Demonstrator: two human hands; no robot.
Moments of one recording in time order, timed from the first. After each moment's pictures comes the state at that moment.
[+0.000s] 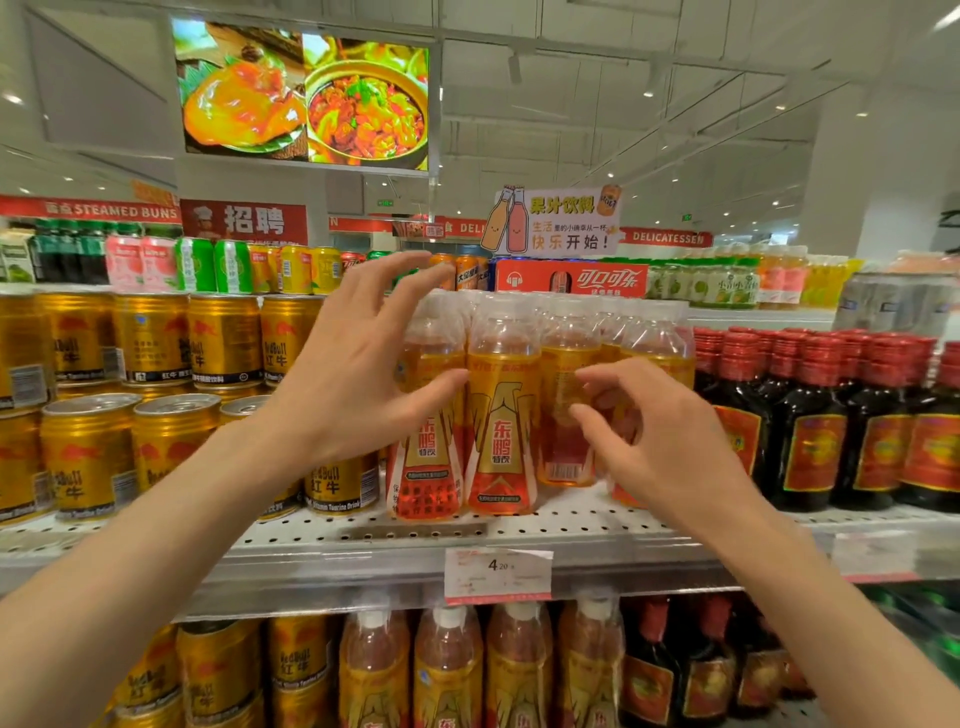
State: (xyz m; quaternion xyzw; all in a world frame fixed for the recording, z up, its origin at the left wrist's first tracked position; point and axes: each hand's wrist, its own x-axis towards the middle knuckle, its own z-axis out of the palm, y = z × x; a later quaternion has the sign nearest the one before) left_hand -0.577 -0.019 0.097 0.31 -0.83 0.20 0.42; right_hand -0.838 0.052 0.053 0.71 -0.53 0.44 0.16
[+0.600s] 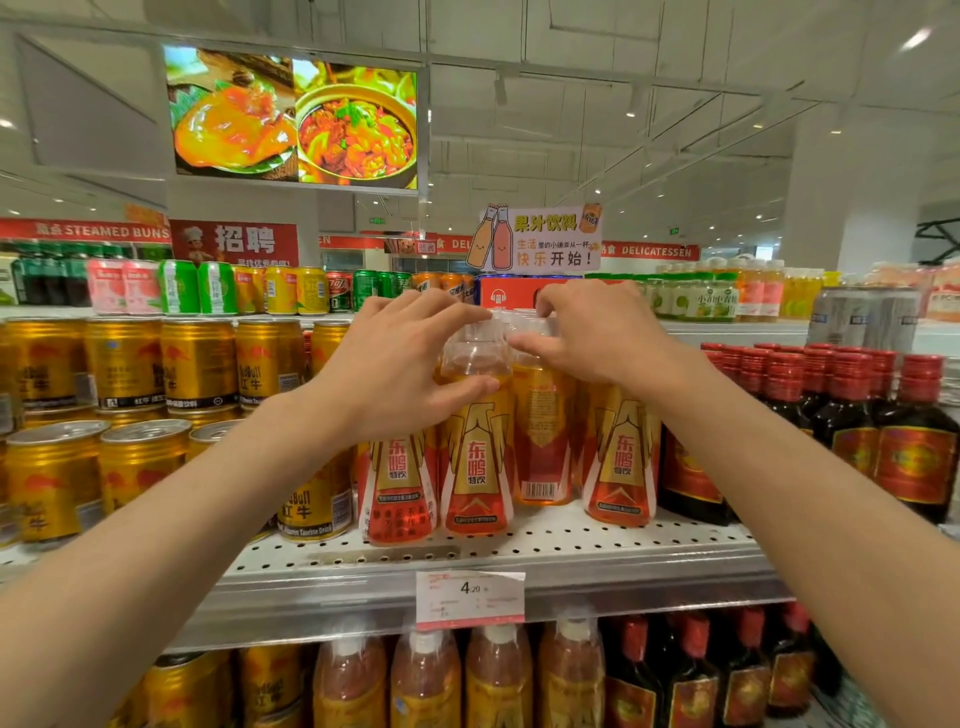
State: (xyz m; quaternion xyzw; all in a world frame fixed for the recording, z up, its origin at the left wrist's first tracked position) left_hand -0.623 -0.026 0.121 0.36 -0.85 0.24 0.32; right_hand -0.835 -0.016 0.152 0.67 -0.65 0.19 0.30
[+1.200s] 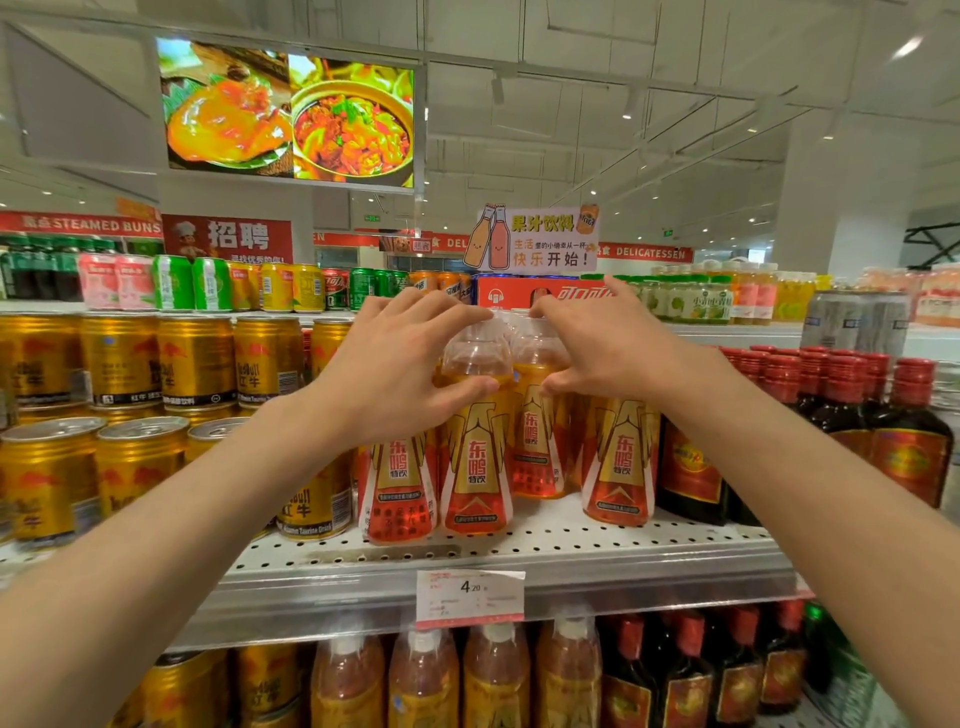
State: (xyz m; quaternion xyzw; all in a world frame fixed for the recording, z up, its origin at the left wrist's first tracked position) left_hand -0.622 -0.028 0.118 0.35 -0.84 0.24 0.32; right_hand -0.847 -0.013 0.148 0.72 -0.62 0.09 0.31
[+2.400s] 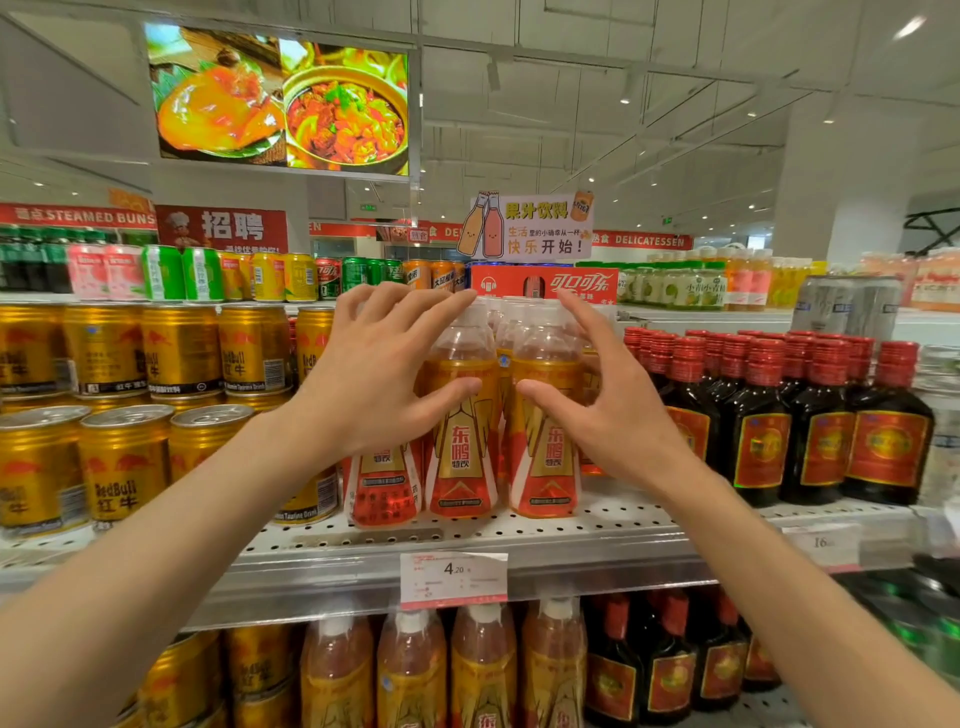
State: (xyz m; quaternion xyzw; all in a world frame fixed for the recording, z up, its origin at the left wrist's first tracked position) left_hand -0.622 -0.031 0.097 0.33 -0.83 0.29 0.35; right_hand -0.853 0.025 0.069 0.70 -0.49 0.51 0.04
